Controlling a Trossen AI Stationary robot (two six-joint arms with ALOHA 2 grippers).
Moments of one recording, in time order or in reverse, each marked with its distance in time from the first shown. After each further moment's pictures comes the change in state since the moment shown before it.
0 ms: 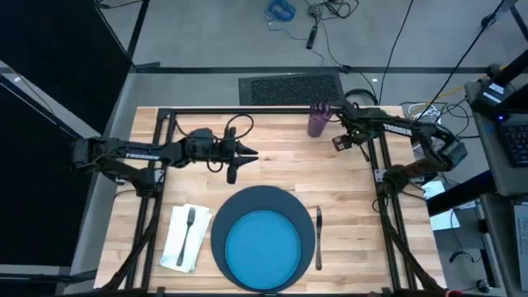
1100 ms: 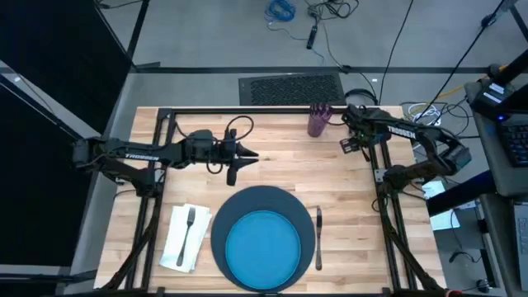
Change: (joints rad) left arm -0.020 -0.001 0.000 0.011 0.000 -0.022; right arm -0.052 -0.013 -0.060 -0.089 0.105 0.064
